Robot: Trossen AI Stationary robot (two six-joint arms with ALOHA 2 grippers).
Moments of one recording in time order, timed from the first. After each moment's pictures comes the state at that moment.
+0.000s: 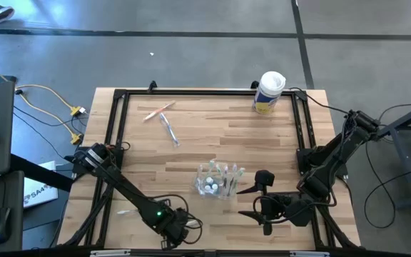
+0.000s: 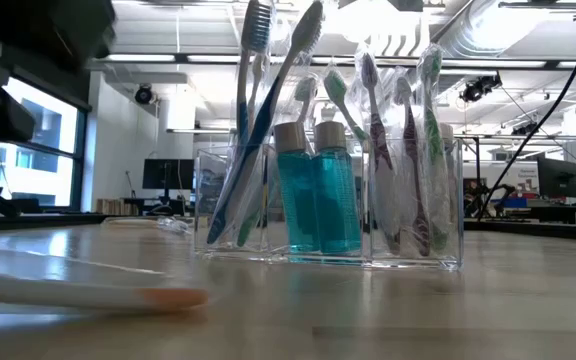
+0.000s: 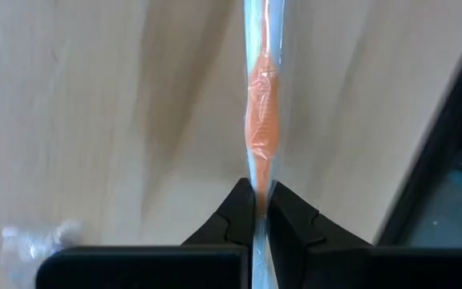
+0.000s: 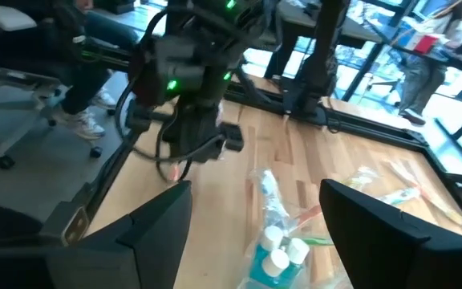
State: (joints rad) left arm -0.70 1.98 1.41 -0.75 0.07 -0.98; right arm 0.82 1.41 1.12 -0.18 0.75 0.11
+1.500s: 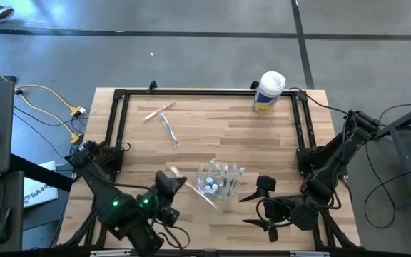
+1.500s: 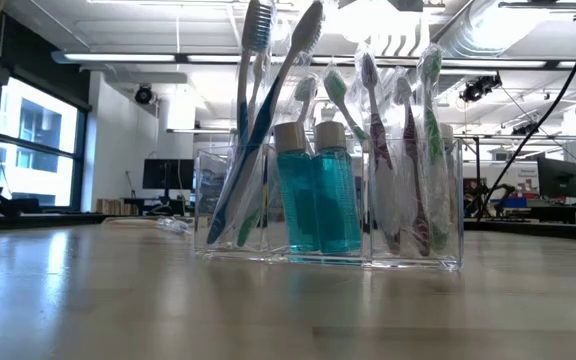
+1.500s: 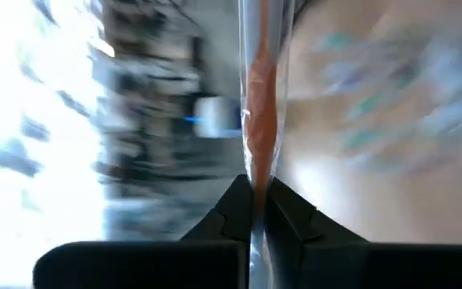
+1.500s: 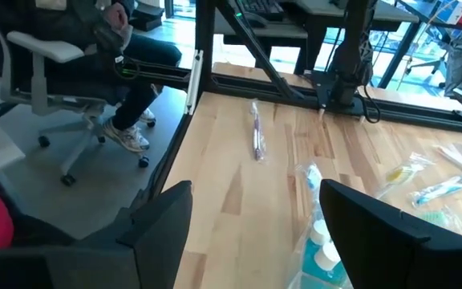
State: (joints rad) left arm -0.79 1.90 2.19 -1.57 -1.22 0.07; right arm 0.86 1.41 1.12 -0.17 0.70 0.24
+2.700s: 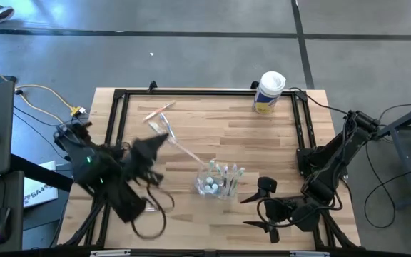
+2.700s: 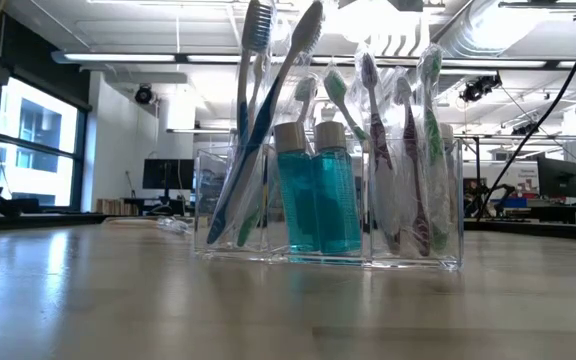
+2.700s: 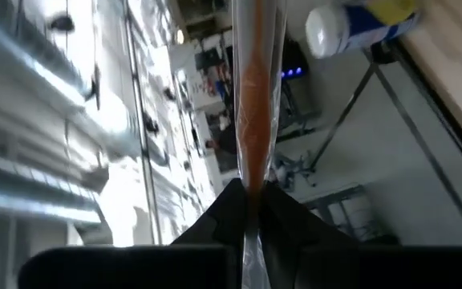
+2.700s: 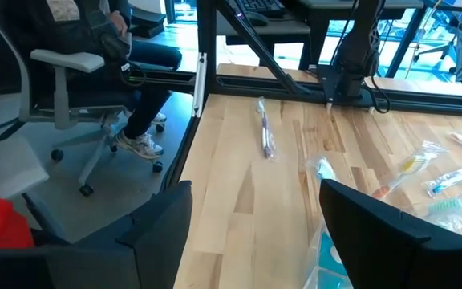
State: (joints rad) left arm -0.71 1.67 2.15 -1.57 -1.51 0.64; right arm 0.87 1.41 1.12 -0.17 0.70 0.32
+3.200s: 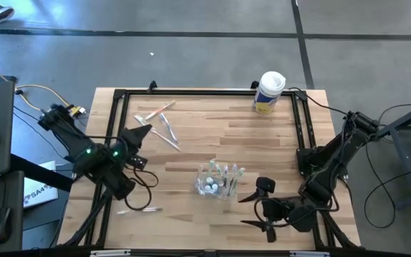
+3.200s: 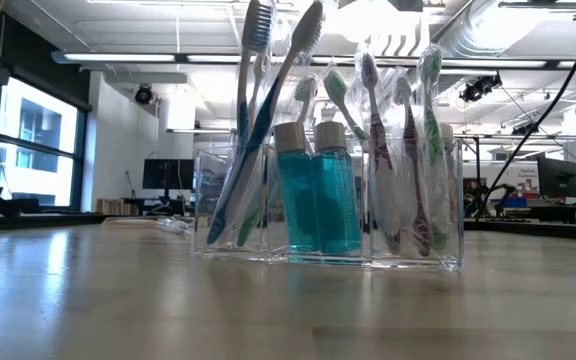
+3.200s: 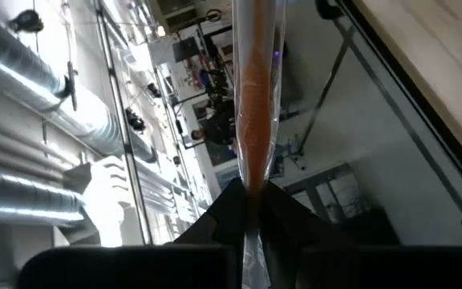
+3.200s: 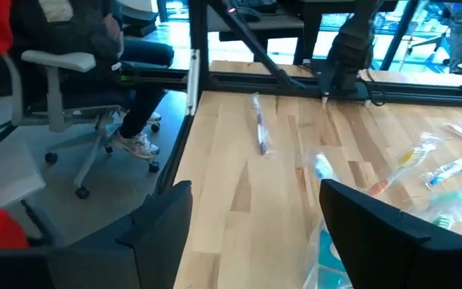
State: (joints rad) left arm -0.70 1.26 1.44 -1.57 -1.48 0.39; right arm 0.85 1.42 1.12 -0.16 0.70 0.35
